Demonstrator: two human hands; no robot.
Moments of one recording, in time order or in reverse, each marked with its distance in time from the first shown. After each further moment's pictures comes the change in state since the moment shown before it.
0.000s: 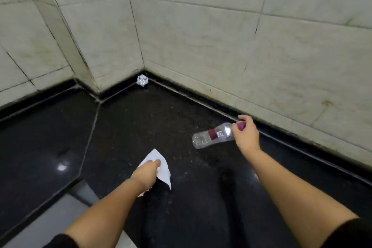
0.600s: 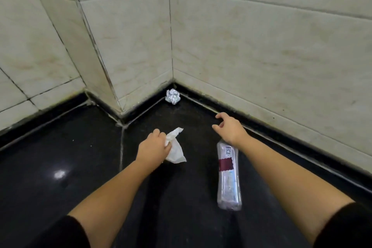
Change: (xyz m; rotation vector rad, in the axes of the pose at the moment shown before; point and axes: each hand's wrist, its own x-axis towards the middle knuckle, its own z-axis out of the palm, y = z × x) left_hand 0.199 -0.145 -0.155 0.059 0.479 0.116; right_hand 0.118 -0.132 0.269 -0.501 -0.440 -0.128
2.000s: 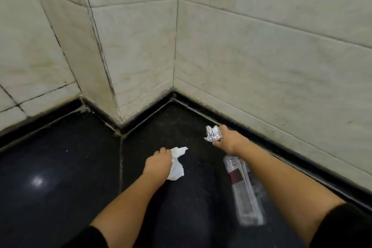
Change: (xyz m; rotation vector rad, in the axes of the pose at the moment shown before) left_hand 0.007 -0.005 0.027 0.207 -0.211 0.064; right_hand 0.005 -0.020 -0.005 -0.390 -0.149 0.098
